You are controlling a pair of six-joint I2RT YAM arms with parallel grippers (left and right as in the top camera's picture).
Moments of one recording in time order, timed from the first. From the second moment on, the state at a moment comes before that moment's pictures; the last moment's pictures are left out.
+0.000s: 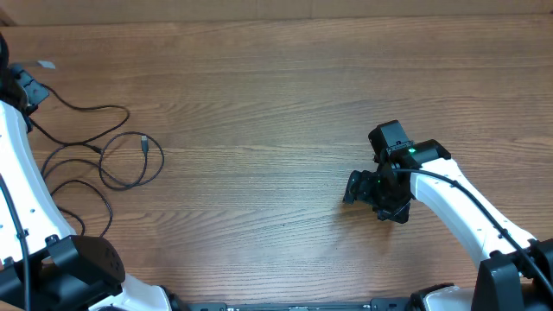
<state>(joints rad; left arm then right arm) 0.48 1.76 1.93 -1.14 -0.27 -0.33 0.29 1.51 0.94 -1.00 -0.20 0.62</state>
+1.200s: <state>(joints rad) 0.17 1.76 1.84 -1.33 0.12 -0.13 0.29 1.51 0.94 -0.94 -0.21 0.62</state>
